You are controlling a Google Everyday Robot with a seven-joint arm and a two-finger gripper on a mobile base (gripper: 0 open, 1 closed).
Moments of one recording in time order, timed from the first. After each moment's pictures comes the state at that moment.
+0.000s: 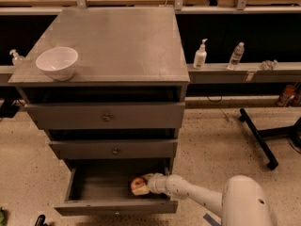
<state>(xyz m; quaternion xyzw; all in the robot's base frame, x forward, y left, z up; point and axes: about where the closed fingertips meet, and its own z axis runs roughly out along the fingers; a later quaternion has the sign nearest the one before) 0.624 0.029 0.157 -0.40 0.81 0.22 0.38</state>
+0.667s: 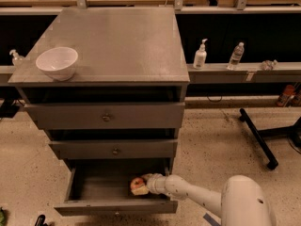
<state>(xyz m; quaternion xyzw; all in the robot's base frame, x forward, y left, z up) 0.622 0.033 0.156 -0.40 0.81 0.22 0.38</state>
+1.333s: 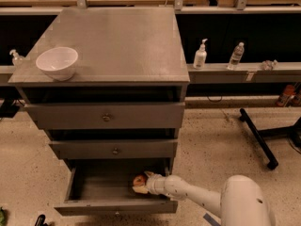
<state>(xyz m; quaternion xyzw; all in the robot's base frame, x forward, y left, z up) 0.620 0.036 0.155 -0.40 0.81 0.22 0.38</state>
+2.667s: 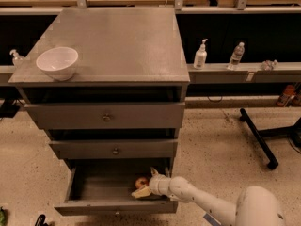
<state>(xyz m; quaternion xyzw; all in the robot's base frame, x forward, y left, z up) 0.611 0.027 0.181 -0.39 0.79 0.24 0.40</state>
